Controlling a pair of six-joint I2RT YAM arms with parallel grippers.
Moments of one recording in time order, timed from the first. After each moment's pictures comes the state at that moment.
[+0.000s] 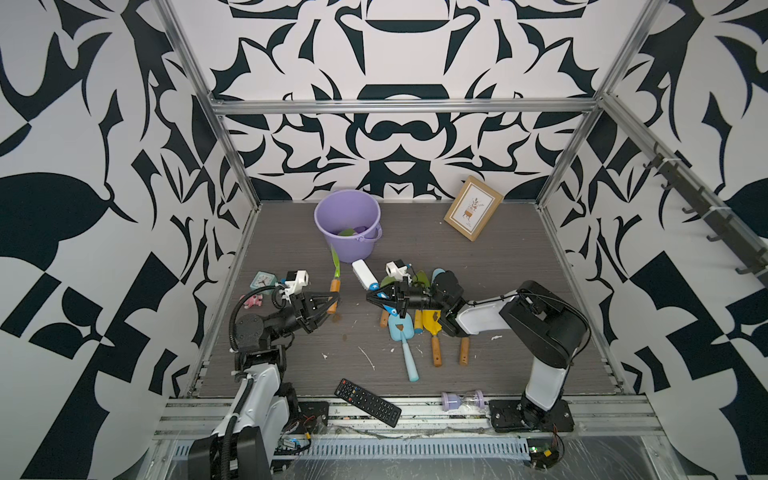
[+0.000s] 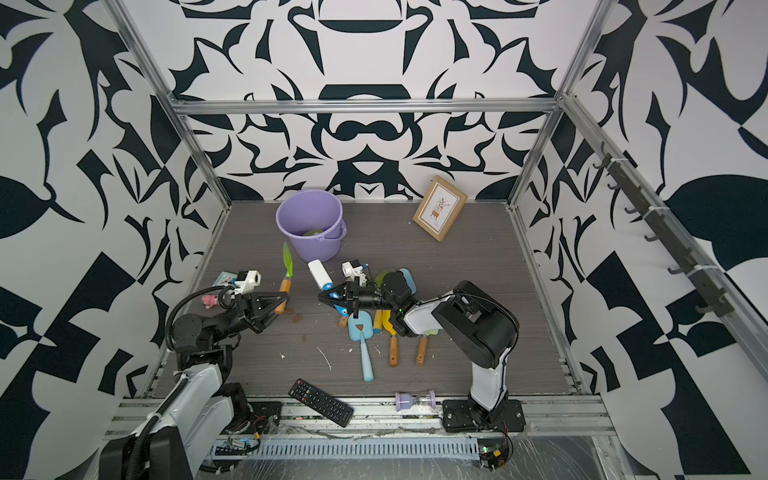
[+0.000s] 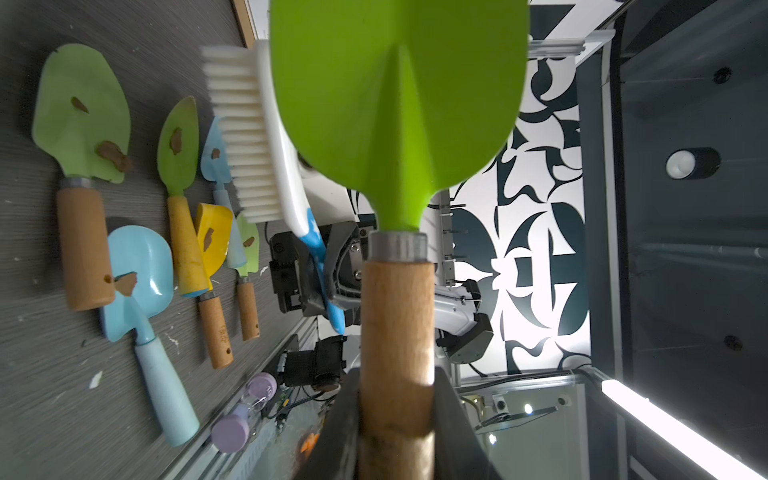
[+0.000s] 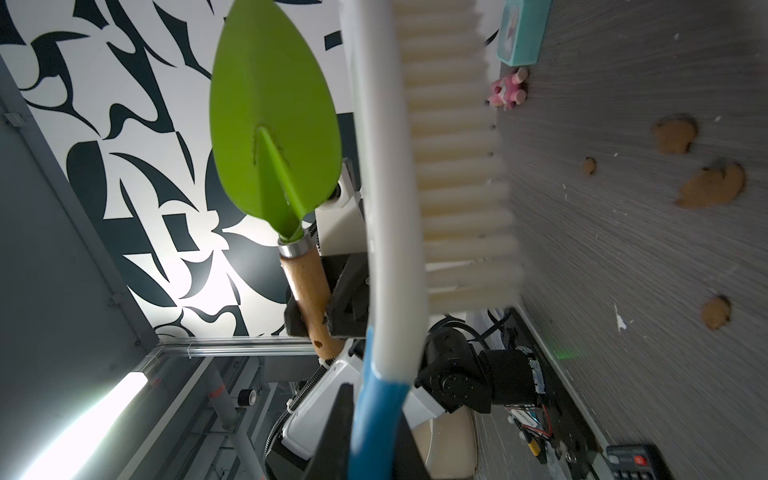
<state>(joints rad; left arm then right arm) 0.16 0.83 0.16 0.99 1.32 -1.81 0.76 1.84 0.74 1.24 -0.82 1.74</state>
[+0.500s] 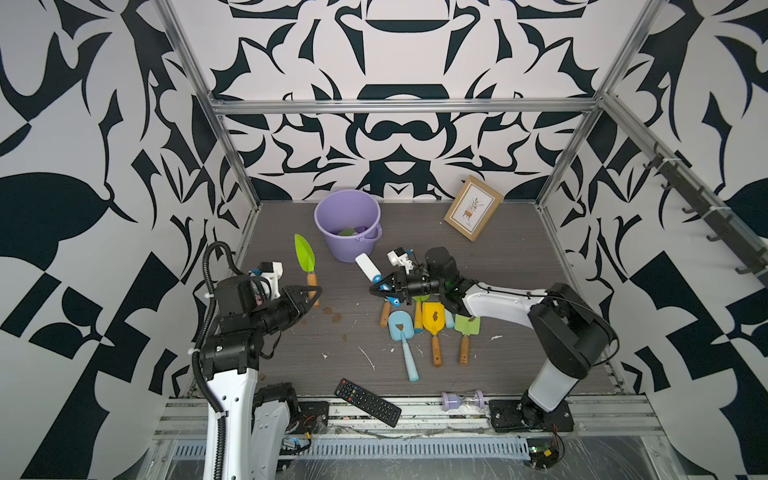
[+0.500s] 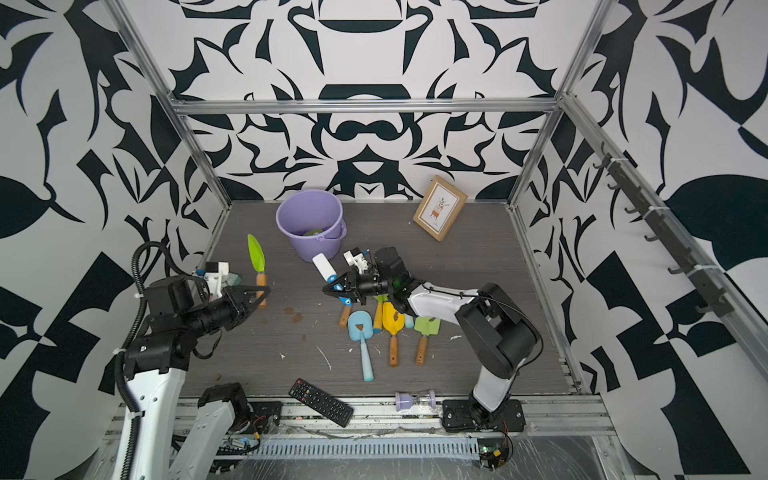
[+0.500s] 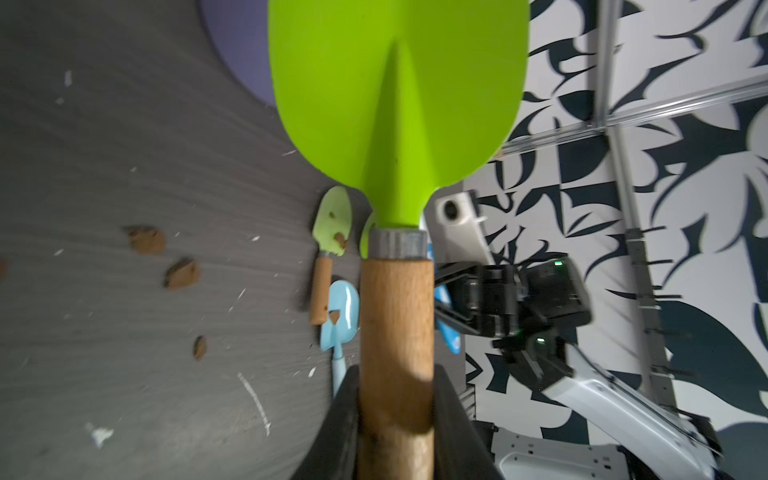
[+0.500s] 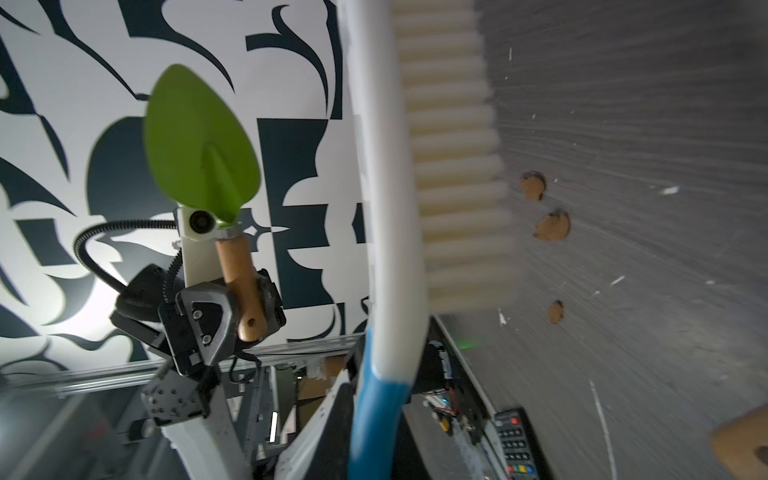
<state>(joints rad) 0.15 0.68 0.81 -0.88 0.77 -0.62 0.71 1.67 0.96 0.39 -0.86 1.23</state>
